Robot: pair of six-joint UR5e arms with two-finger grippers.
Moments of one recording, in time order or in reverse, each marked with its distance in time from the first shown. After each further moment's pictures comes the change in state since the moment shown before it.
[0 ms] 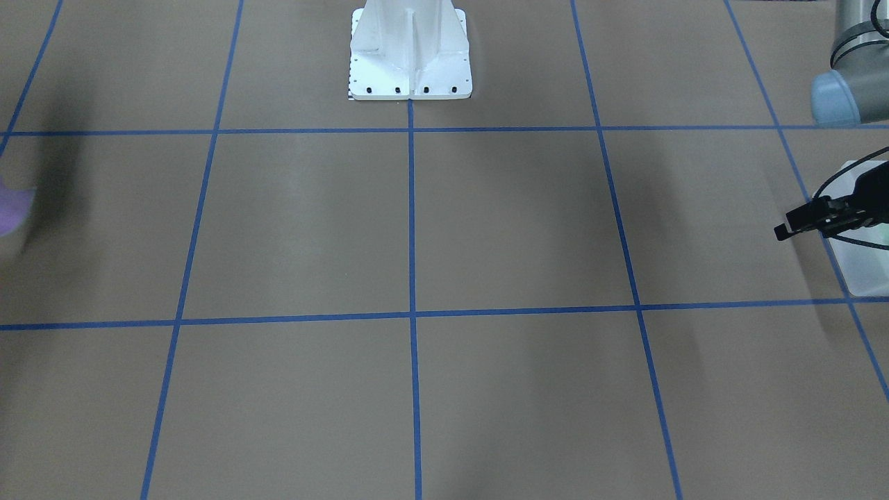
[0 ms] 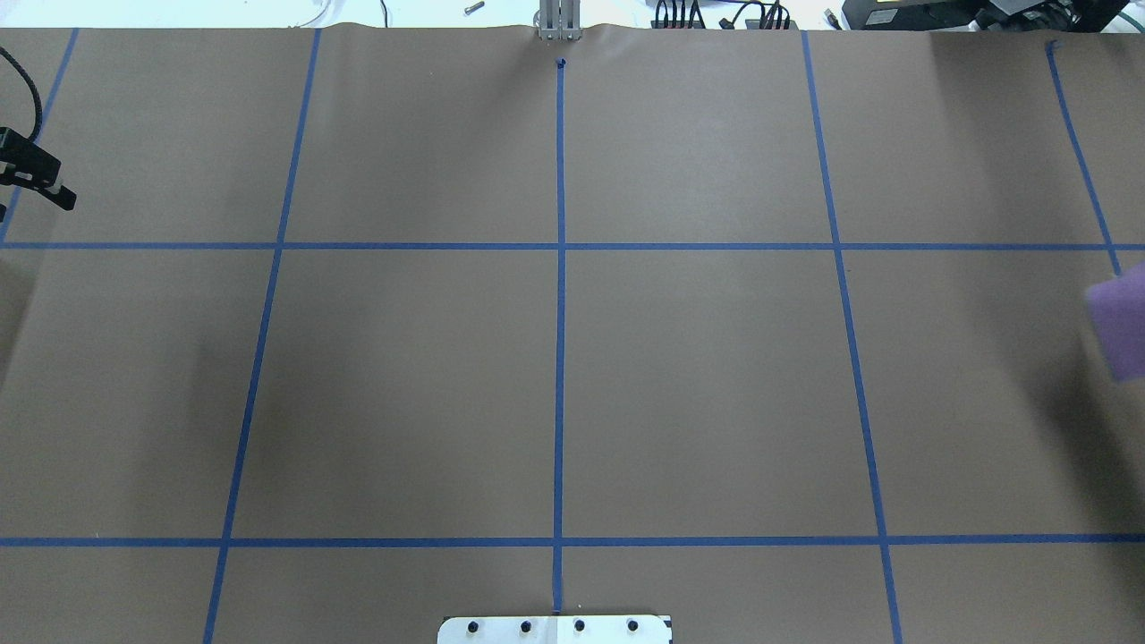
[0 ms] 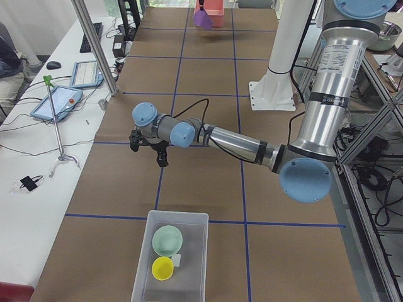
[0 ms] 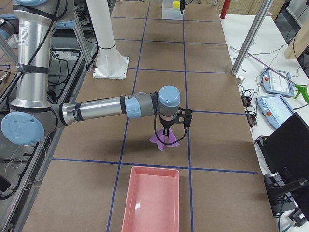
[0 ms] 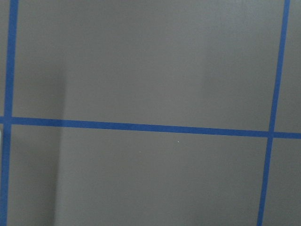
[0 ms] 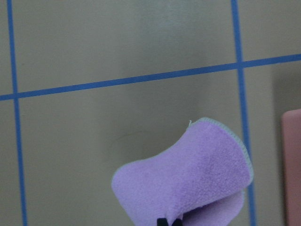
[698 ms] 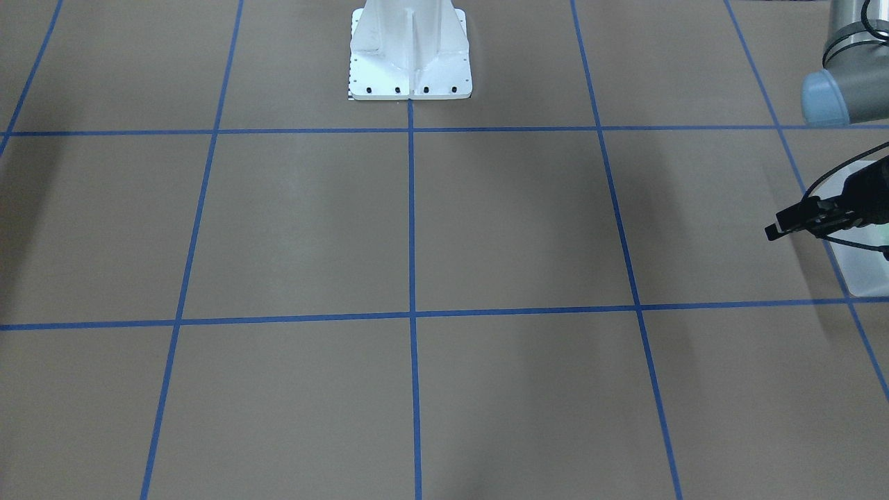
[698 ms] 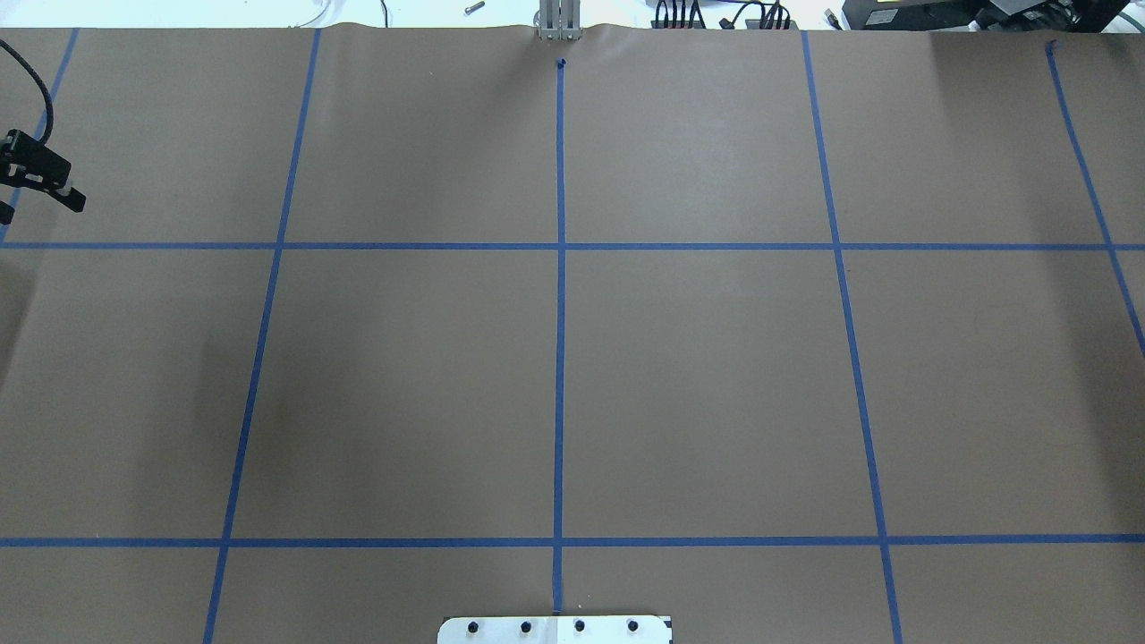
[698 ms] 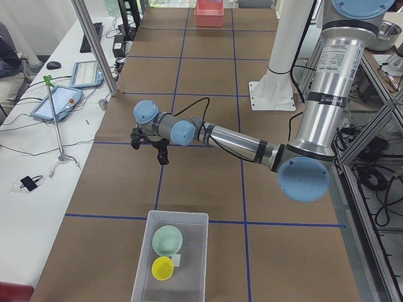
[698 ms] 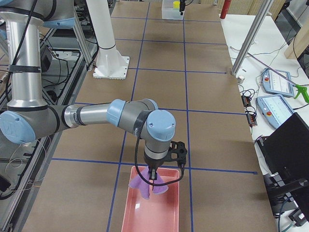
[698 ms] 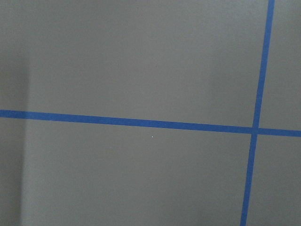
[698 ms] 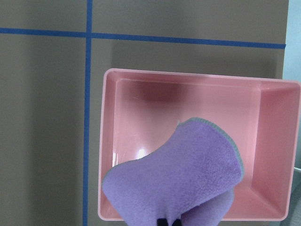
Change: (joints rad) left arm 0.009 -0.001 -0.006 -0.008 0.004 -0.013; right arm 0.326 0.095 -0.163 -0.346 -0.257 -0.635
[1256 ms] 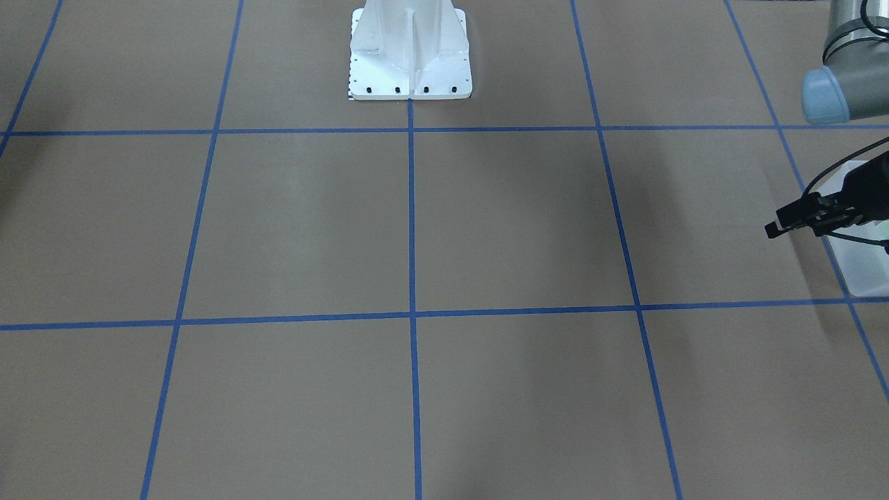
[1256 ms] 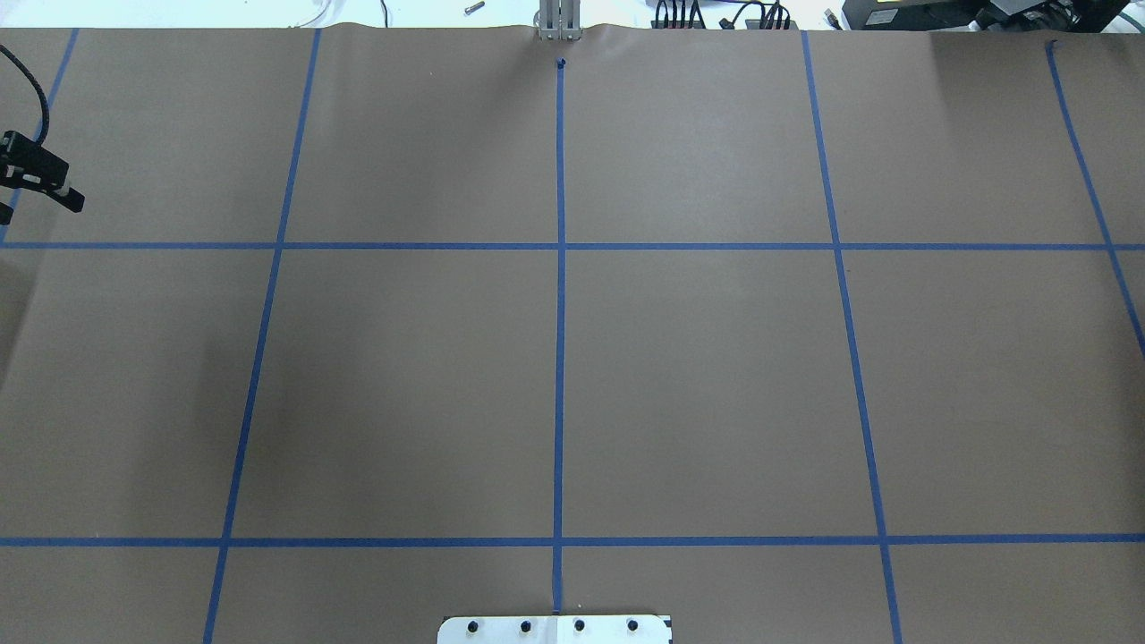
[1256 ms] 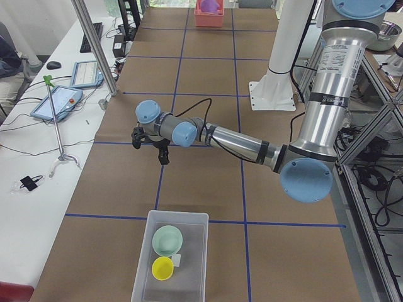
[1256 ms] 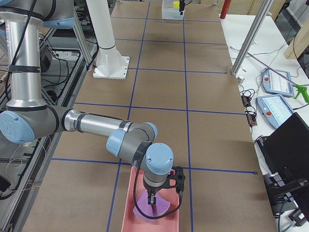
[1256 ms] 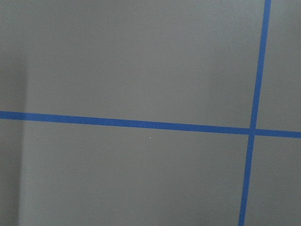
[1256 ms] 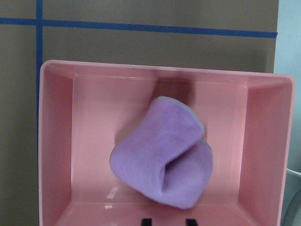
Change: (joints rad) left arm 0.000 0.016 -0.013 -0.036 0.003 -0.022; right arm 0.004 -0.005 -0.174 0.179 0.018 0.003
